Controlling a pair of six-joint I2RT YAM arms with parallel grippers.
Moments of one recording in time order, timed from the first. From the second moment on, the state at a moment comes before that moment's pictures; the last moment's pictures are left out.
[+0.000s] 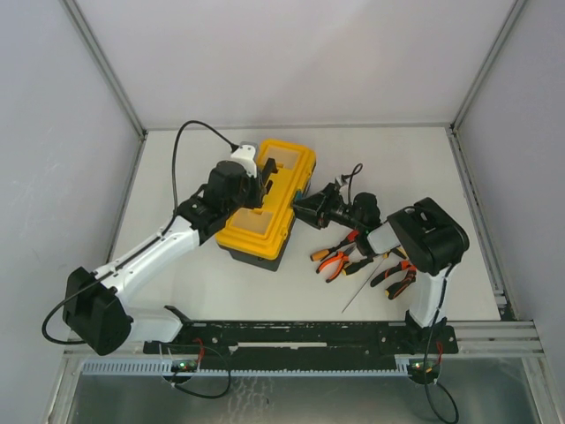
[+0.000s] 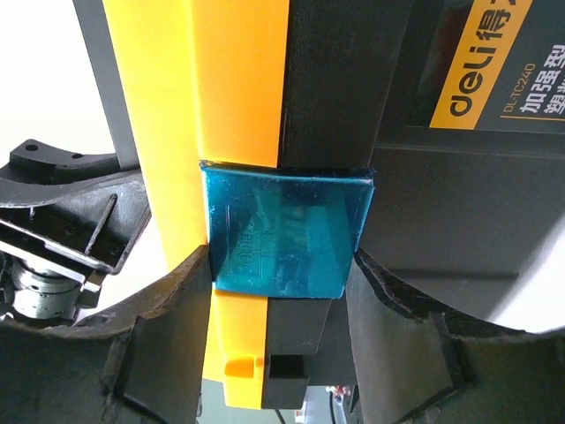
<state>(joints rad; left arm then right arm) -0.62 1.30 1.03 -0.23 -0.15 -0.28 0.46 1.93 0.64 1.26 -0.63 1.49</state>
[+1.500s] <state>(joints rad) -0.86 1.37 1.11 -0.28 -0.55 -0.15 0.50 1.41 0.69 0.36 -0.36 1.12</state>
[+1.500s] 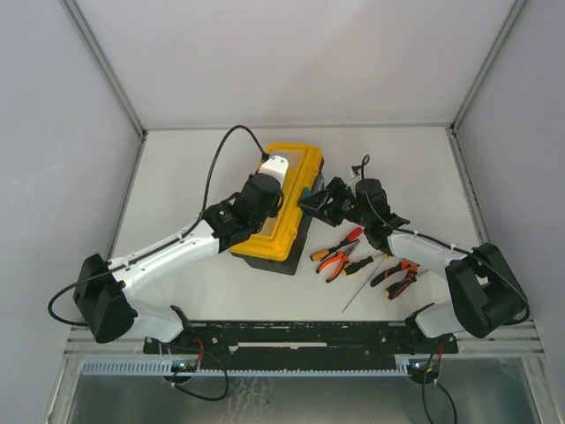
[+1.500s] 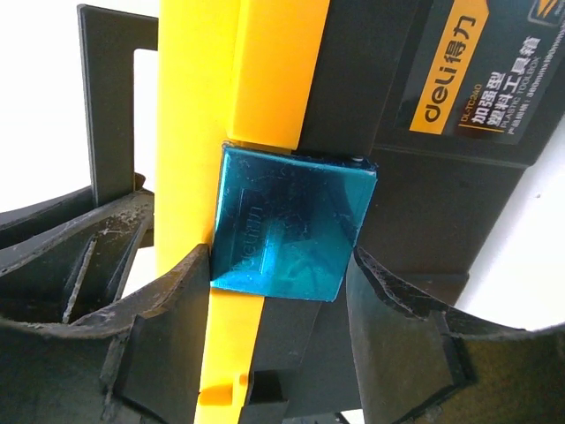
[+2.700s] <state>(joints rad) -0.65 1.27 0.99 -0.18 -0.15 -0.25 0.41 1.93 0.61 1.36 -0.61 1.47</state>
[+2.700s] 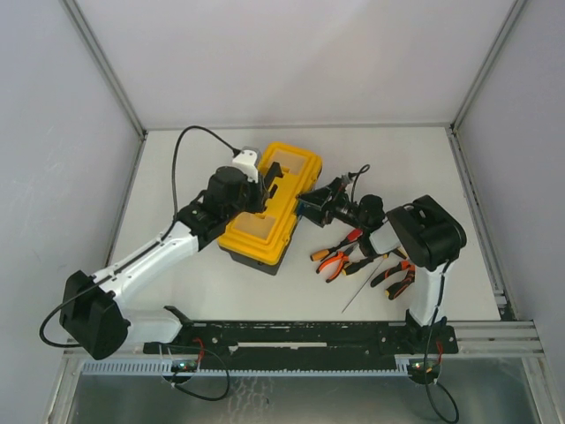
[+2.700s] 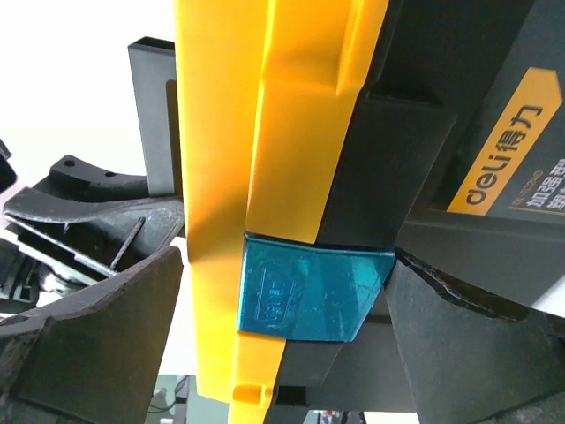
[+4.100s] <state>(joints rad) -0.45 1.24 0.87 0.01 0.08 -0.30 0.45 2.17 0.83 1.46 -0.69 1.55</state>
